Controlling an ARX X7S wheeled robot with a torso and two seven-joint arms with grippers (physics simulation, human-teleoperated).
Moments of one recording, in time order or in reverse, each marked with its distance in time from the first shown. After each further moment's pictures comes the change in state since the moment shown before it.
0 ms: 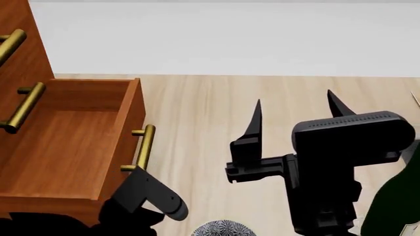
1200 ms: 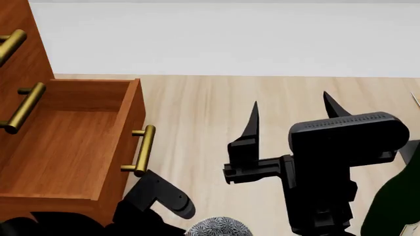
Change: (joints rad) left arm -0.032 0.057 0.080 -0.234 0.060 0.141 0.150; right arm 0.000 0.008 -0.018 0.023 0.015 -0.023 0.011
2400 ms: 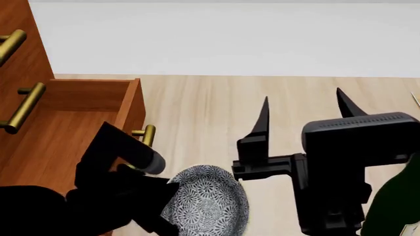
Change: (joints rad) left arm -0.025 -0.111 -0.203 0.347 -0.195 -0.108 -0.232; right arm -0.006 0.024 0.028 -0.039 0.027 0.008 0.026
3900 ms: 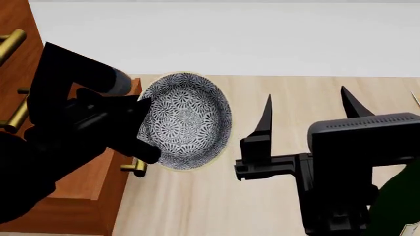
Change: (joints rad) left arm -0.169 -0.014 -0.114 0.095 -0.063 -0.011 -0.203; right arm -0.004 0.019 0.010 -0.018 0.032 -0.007 0.017
